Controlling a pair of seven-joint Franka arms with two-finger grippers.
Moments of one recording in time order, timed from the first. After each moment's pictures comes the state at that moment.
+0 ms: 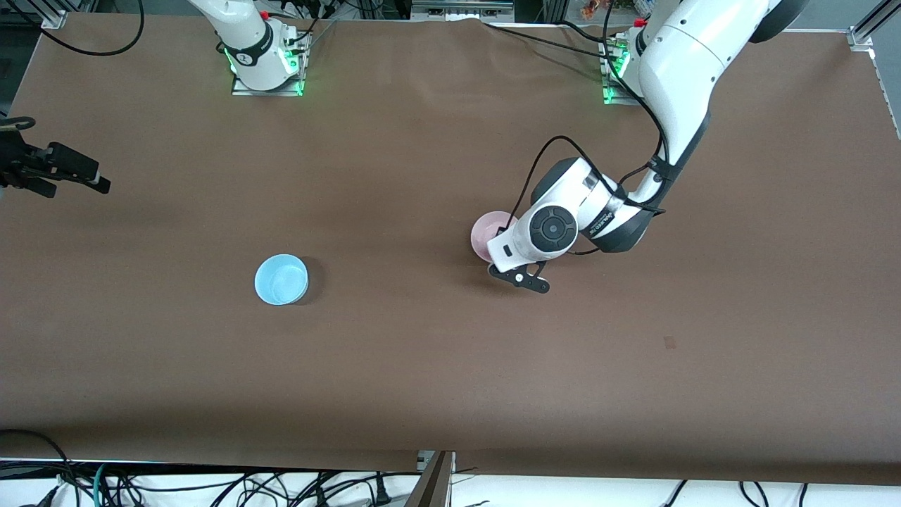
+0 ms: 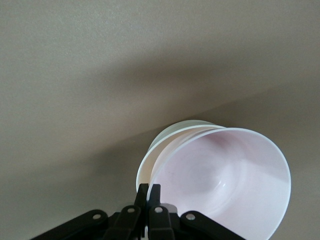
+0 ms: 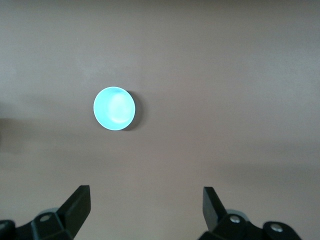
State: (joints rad) left arm -0.20 0.73 -0.43 -1.54 0.13 2.00 -0.32; right arm -0.03 0.04 -0.09 -1.62 0.13 1.66 -0.15
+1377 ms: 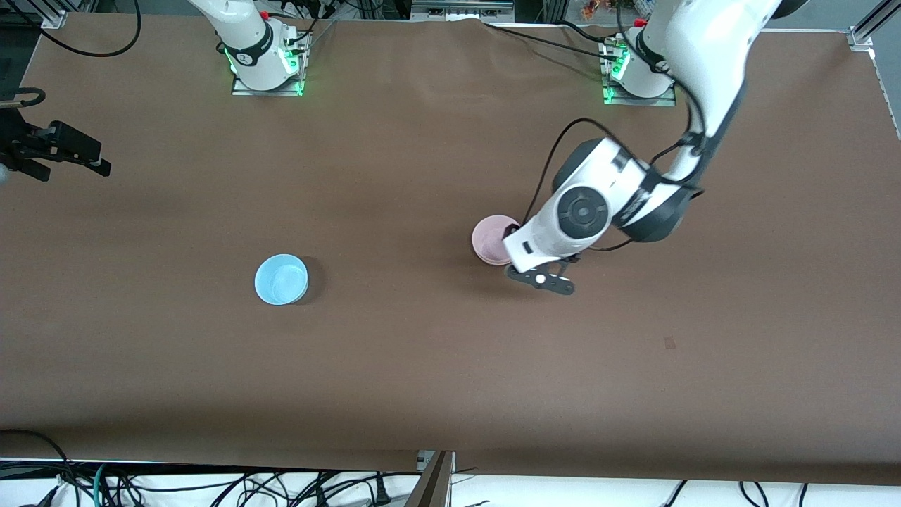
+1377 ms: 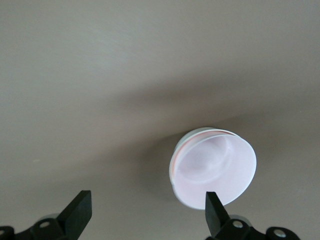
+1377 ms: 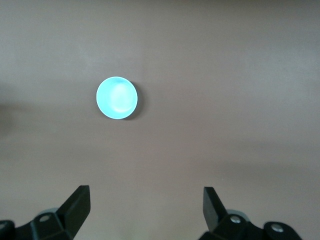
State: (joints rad) left arm -0.14 0.58 -0.42 -1.51 0.13 1.90 -0.33; right arm -0.02 0.04 -0.03 -1.53 0.06 1.55 -0.12
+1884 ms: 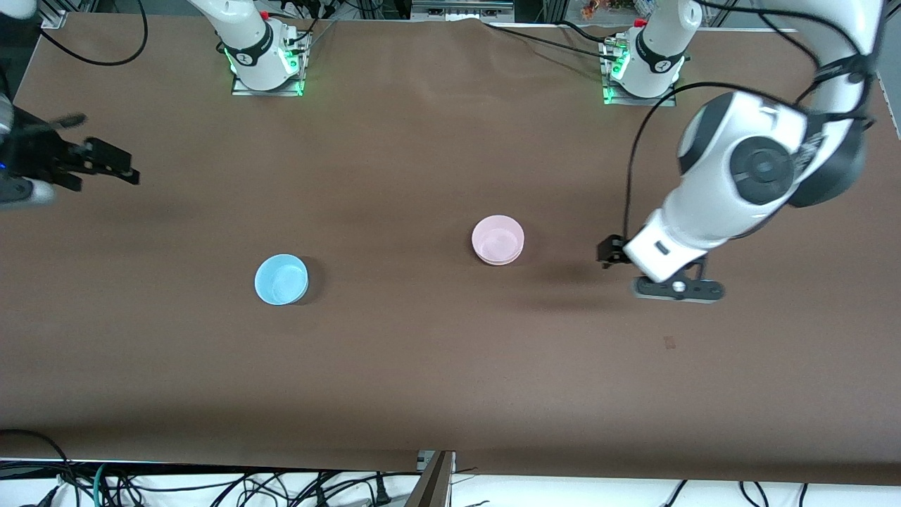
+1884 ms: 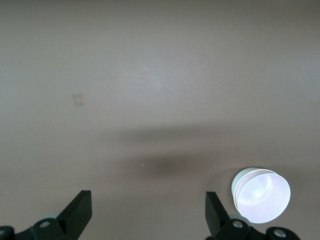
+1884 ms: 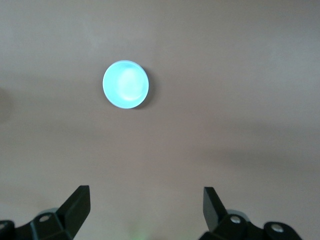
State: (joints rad) left arm 0.07 0.38 -0.40 -1.47 0.13 1.83 -0.33; right arm 0.01 0.14 -0.01 -1.55 0.08 1.54 -0.11
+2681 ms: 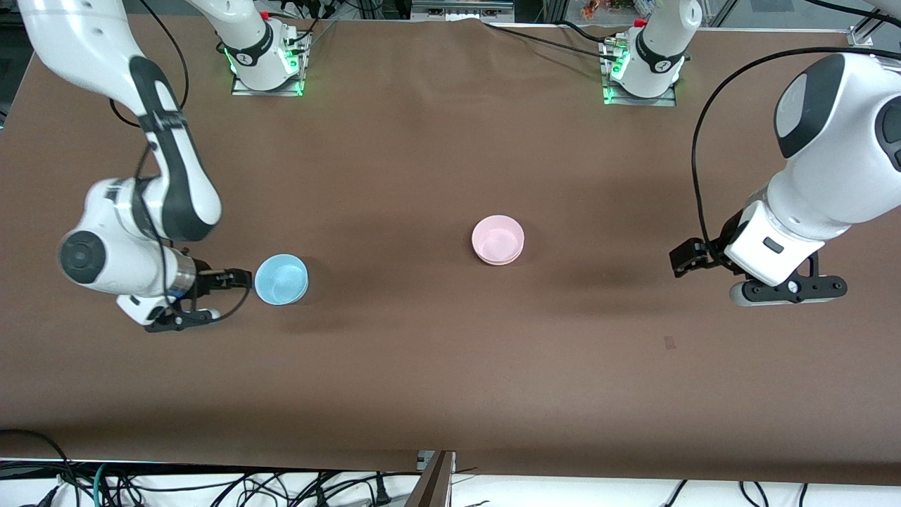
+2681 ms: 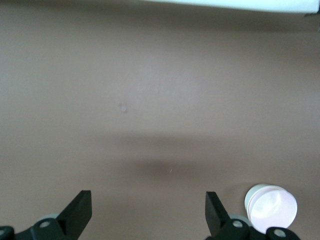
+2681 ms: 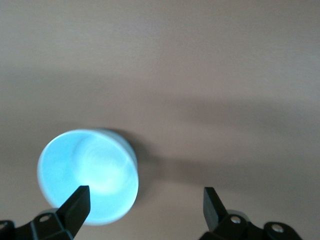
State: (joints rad) left arm 0.09 0.37 -0.34 -1.31 0.13 1.67 -0.33; right arm 0.08 0.58 -0.01 -1.66 0.08 2.15 -0.12
